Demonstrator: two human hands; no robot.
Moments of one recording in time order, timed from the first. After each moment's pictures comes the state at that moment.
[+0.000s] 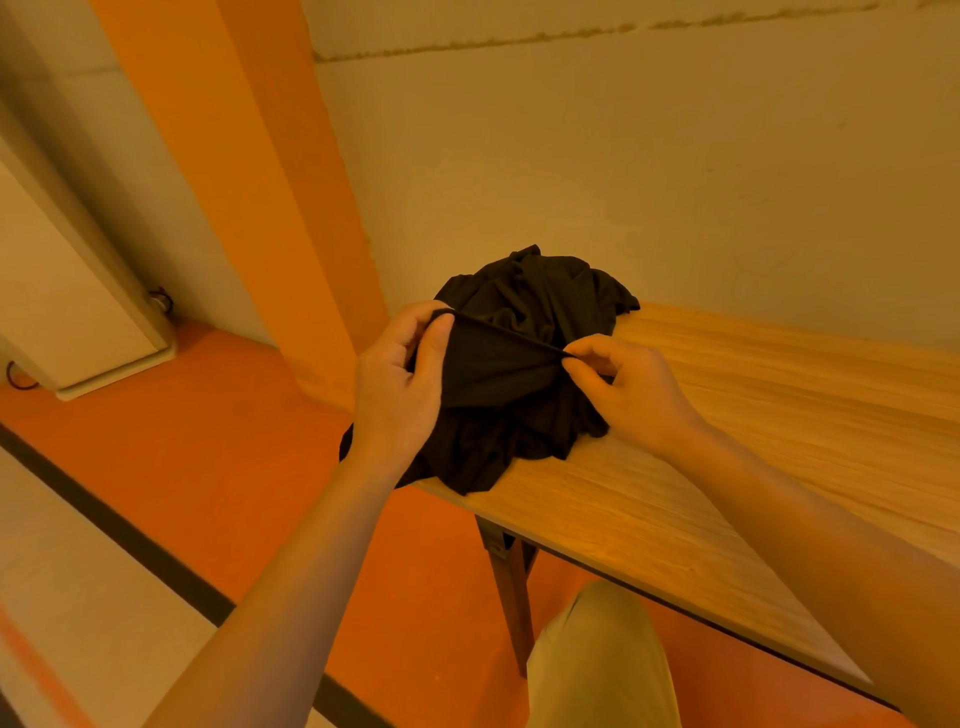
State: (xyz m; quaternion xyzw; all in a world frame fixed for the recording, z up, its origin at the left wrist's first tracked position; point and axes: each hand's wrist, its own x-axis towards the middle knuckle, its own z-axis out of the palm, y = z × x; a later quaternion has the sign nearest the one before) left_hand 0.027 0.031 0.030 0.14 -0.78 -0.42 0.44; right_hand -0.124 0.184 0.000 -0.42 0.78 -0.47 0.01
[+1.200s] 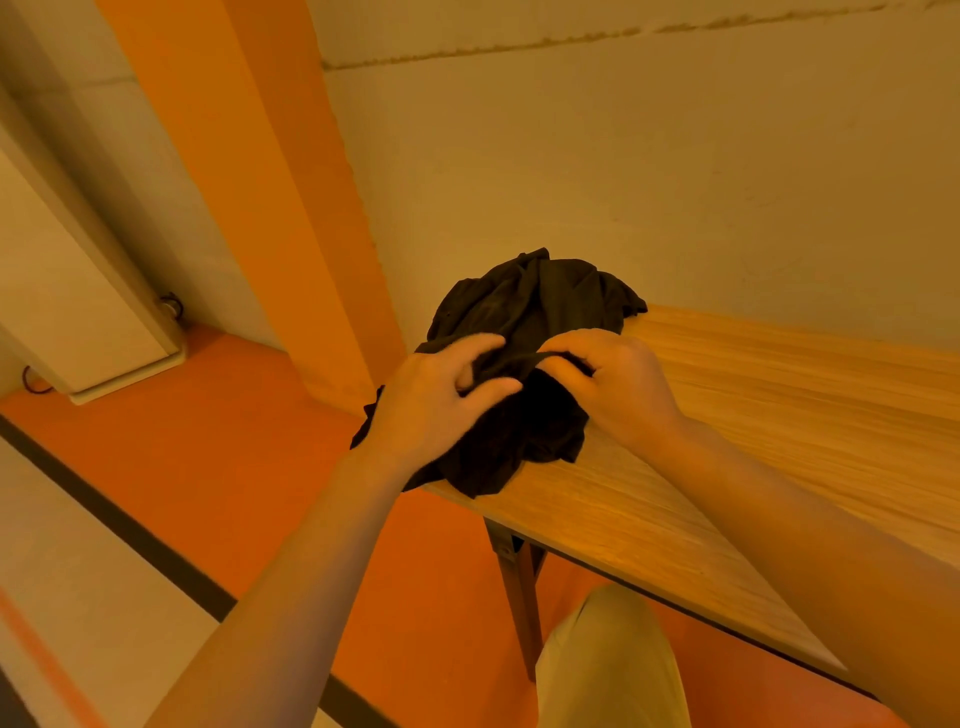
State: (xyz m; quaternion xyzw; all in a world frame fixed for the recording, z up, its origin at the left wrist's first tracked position) left_hand 0.023 0.019 0.026 0.10 -0.93 -0.24 0.26; right_hand -0.112 0.167 0.011 -0.49 0.76 -0.40 -0.12
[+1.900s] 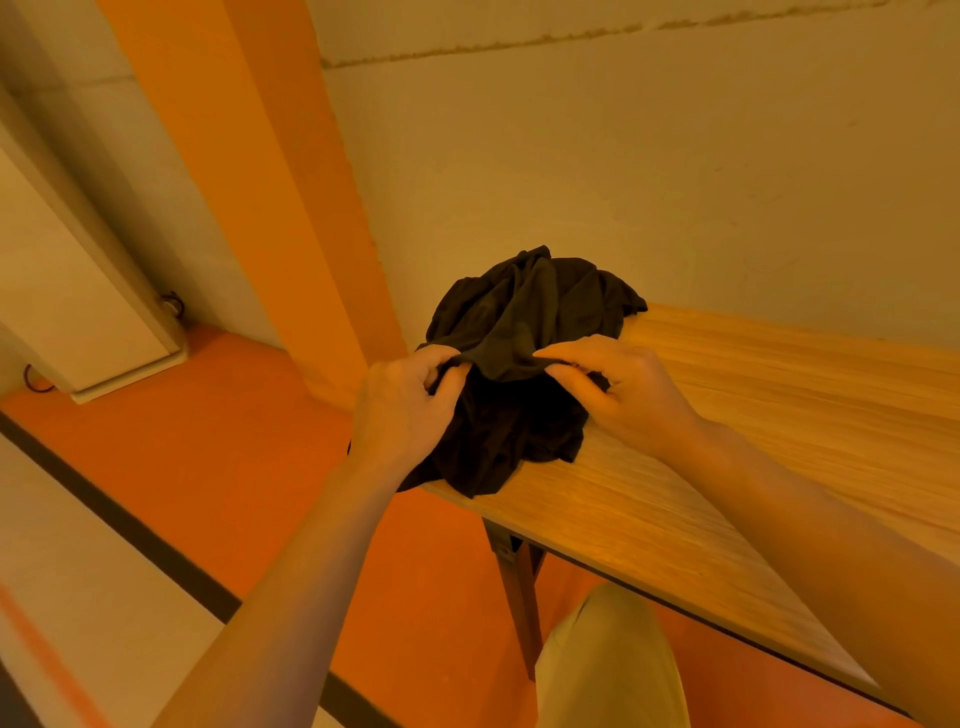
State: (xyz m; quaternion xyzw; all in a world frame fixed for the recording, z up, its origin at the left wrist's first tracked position) left_hand 0.029 0.013 0.016 0.18 -0.88 -0.24 0.36; right_hand -0.122 0.180 0.003 -0.57 0.70 -0.43 -0.09
